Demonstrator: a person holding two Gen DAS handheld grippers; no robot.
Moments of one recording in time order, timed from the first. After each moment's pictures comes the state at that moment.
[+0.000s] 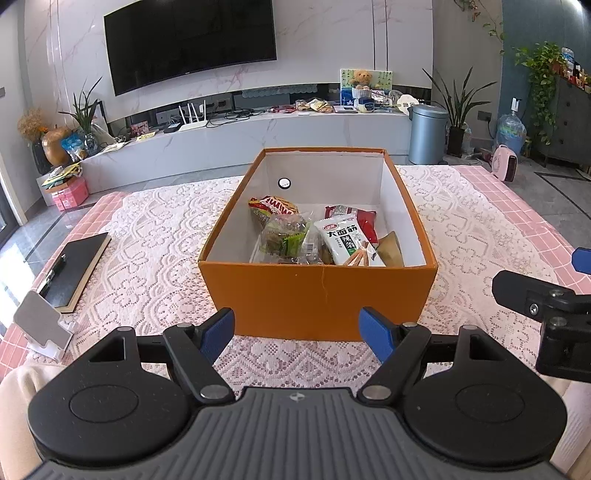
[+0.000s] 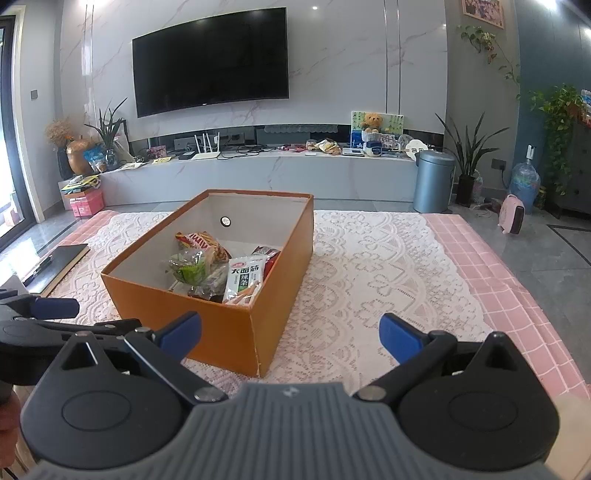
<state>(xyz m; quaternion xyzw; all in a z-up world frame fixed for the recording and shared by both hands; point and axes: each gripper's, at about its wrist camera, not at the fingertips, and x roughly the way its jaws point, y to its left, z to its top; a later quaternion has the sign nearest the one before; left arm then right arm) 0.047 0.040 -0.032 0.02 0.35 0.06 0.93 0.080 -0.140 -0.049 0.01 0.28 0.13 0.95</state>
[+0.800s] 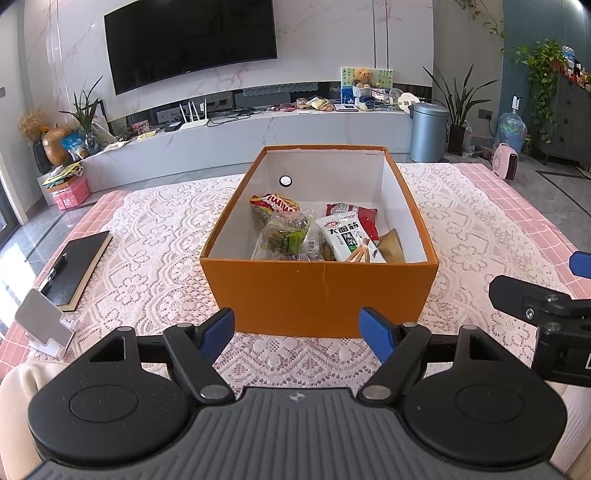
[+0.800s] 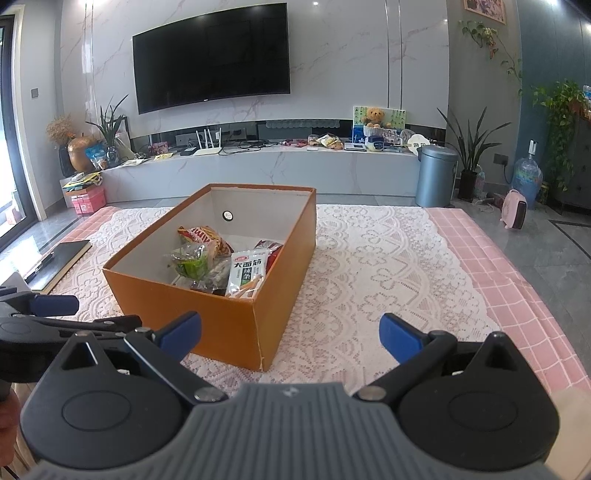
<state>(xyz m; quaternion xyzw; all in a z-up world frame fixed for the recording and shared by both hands) 0.044 0.039 -0.031 0.03 0.35 0.07 0.93 0.079 -0.139 -0.054 0.01 0.28 0.13 0.95</state>
